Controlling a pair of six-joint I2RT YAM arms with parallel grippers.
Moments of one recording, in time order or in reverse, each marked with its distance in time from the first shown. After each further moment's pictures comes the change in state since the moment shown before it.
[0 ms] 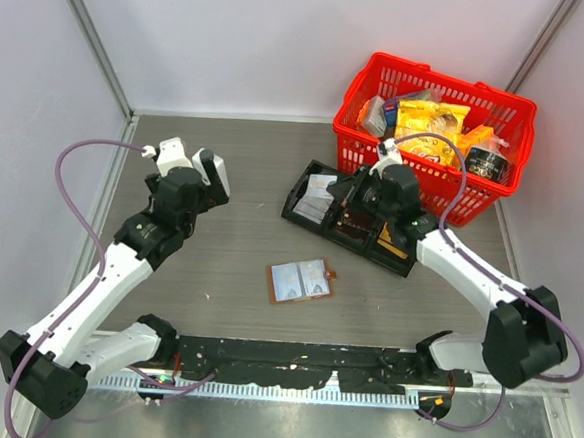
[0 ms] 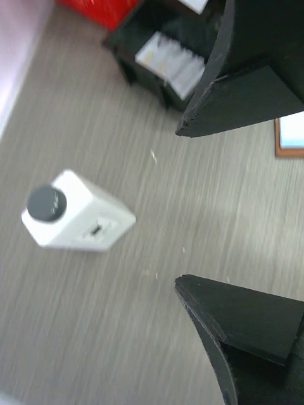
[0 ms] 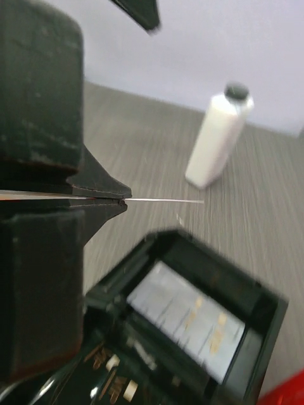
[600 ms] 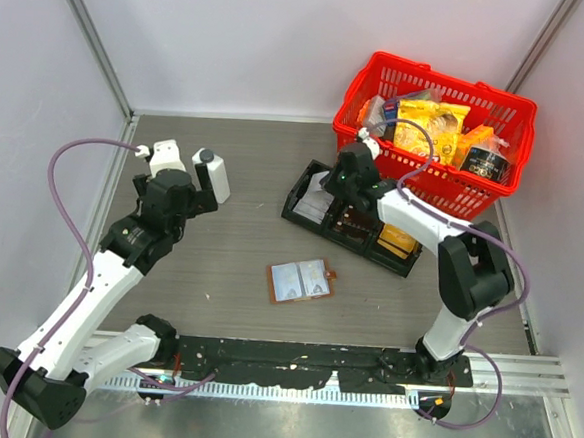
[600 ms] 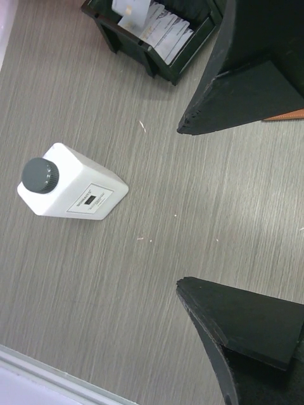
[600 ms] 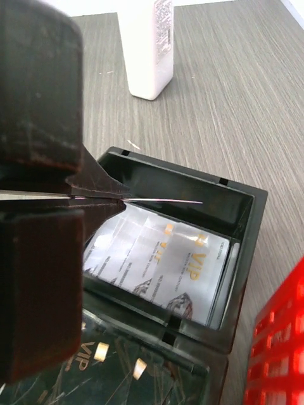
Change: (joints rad) left arm 0.039 -0.035 0.060 -0.182 -0.047 0.126; right arm 0.041 0.418 0.330 -0.253 0.336 0.061
